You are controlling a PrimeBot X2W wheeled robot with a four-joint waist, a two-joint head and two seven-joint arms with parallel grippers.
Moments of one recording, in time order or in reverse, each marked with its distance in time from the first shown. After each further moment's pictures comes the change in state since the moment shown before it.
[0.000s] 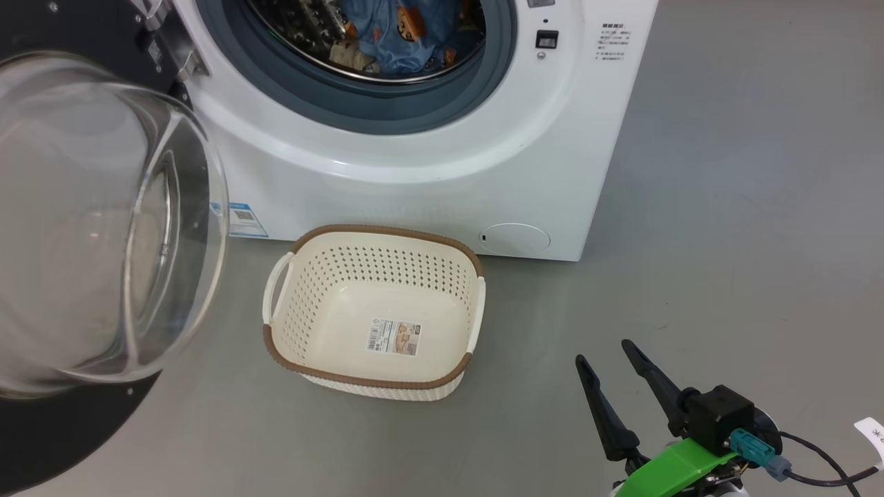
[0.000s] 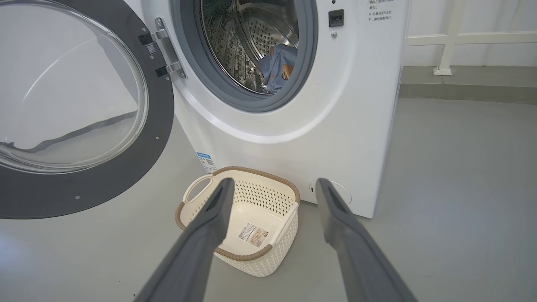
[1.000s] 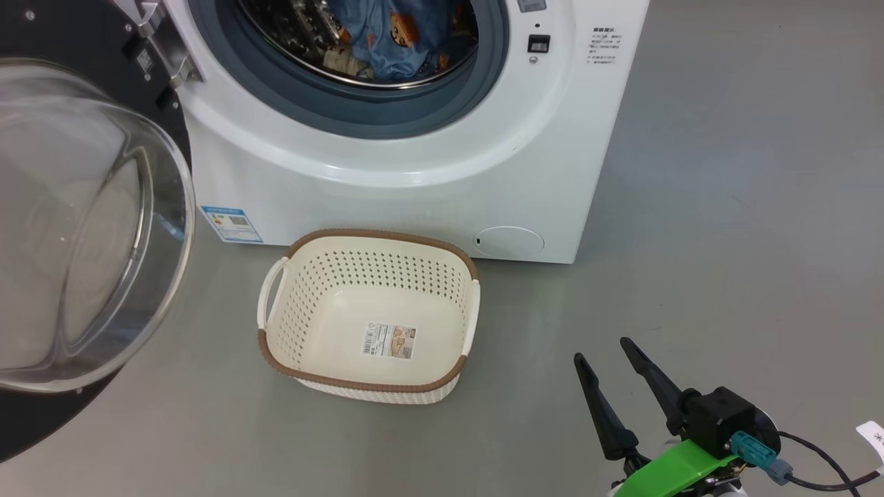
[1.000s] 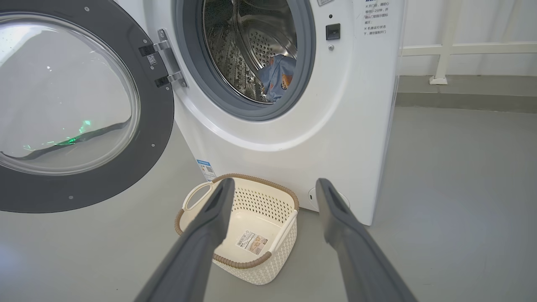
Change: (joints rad) left arm -0.085 0.079 0.026 0.202 0.190 -0.026 -0.416; right arm 0.000 0.000 0.007 0.000 0.001 0.000 -0.025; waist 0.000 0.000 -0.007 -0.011
